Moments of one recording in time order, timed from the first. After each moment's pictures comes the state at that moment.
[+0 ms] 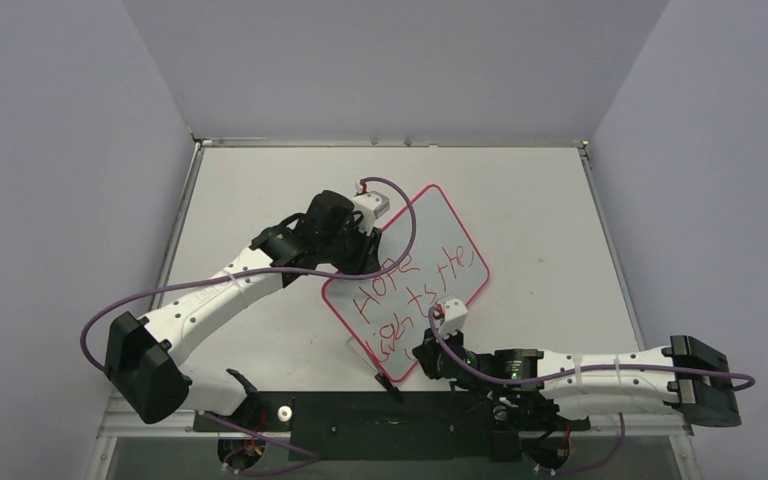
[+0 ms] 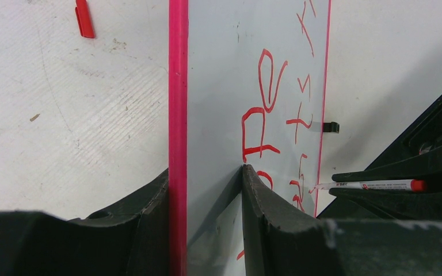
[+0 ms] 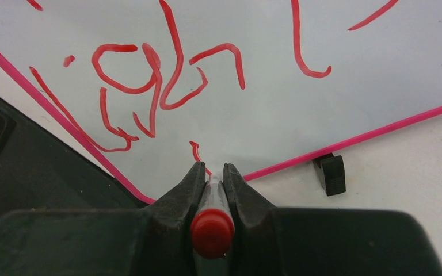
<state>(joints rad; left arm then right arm) -0.73 1.36 1.18 -0.59 0.12 -0.17 1.40 0.92 0.36 -0.13 0.57 0.78</state>
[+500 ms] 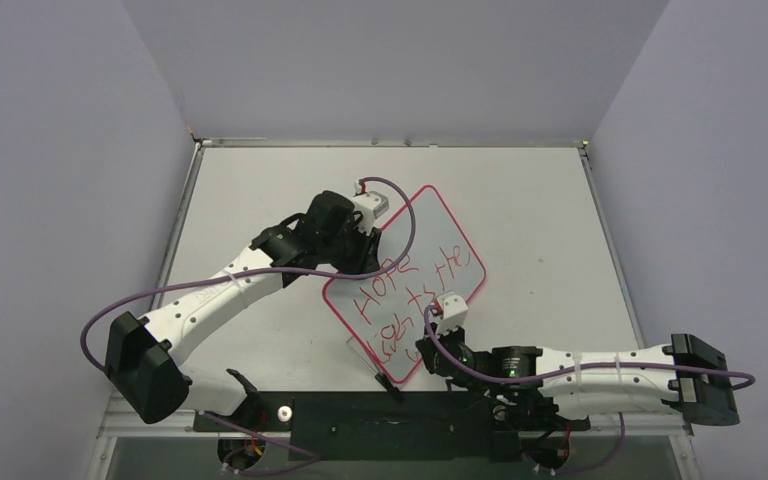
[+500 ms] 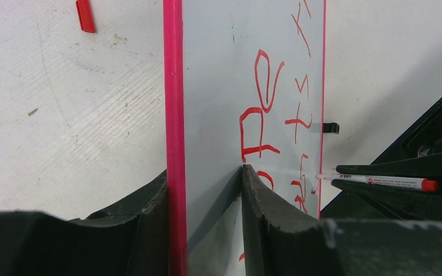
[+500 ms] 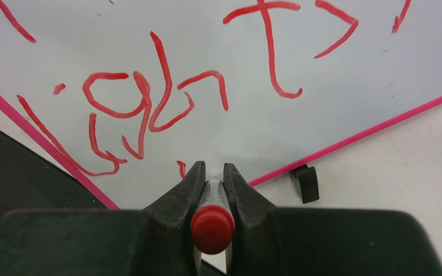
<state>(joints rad) -0.73 1.36 1.18 -0.59 0.11 -0.19 1.40 0.94 0.41 -0.21 0.64 0.76</state>
